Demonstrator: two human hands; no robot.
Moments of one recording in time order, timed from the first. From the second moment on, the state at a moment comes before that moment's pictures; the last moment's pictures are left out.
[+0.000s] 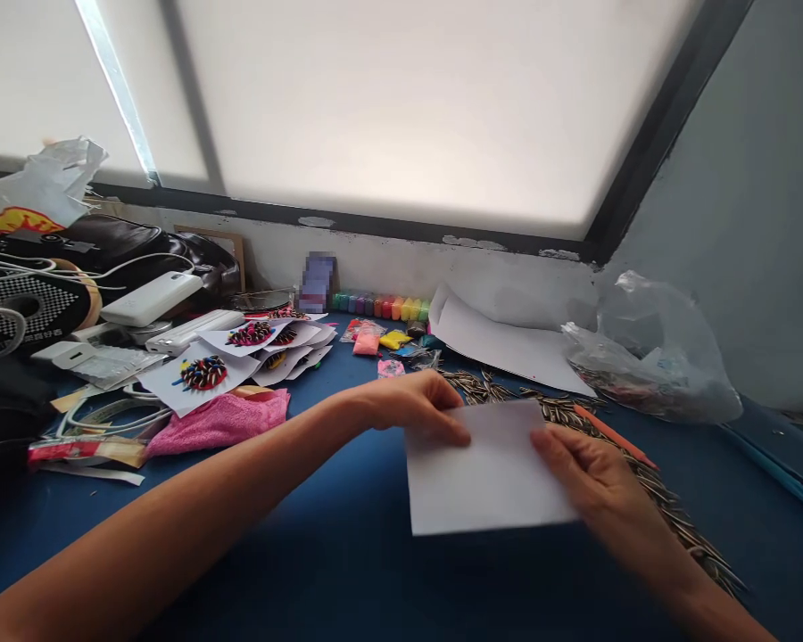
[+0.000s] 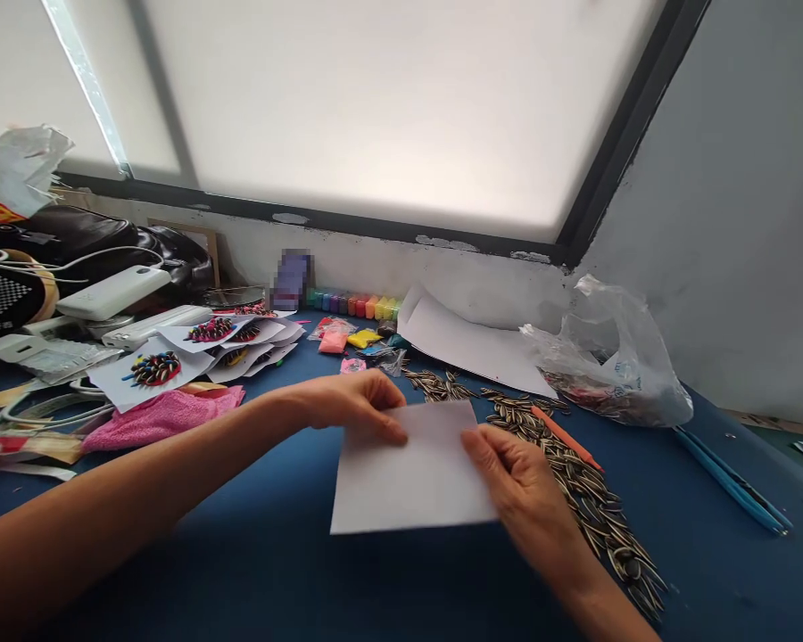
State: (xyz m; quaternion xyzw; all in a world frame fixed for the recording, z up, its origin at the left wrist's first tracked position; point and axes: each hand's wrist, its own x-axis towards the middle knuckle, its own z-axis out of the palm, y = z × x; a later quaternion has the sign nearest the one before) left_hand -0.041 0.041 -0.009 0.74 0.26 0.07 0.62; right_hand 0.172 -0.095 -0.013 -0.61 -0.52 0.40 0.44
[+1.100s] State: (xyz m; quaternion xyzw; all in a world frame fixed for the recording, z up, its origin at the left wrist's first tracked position) left_hand -0.016 0.002 -0.062 0.96 0.20 0.07 0.17; right_hand 0.238 -0.105 0.014 -0.76 -0.65 0.03 -0.06
